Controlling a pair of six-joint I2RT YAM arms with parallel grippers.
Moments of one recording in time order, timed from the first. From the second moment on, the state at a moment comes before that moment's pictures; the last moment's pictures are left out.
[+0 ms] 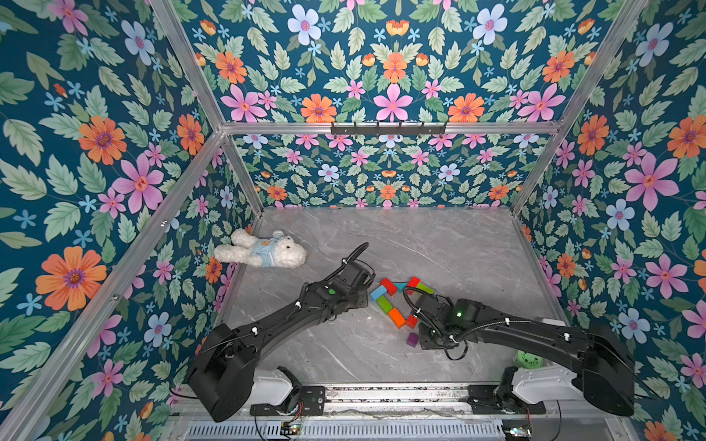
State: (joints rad) left arm -0.73 1.32 0.83 -0.51 -0.14 -0.72; right arm 0.99 1.38 0.87 -0.84 -0.01 0.95
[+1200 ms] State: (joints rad) left arm -0.65 1.24 0.70 -0.44 -0.06 -0.75; right arm 0.97 1.76 1.13 -0.89 -0.05 0.94
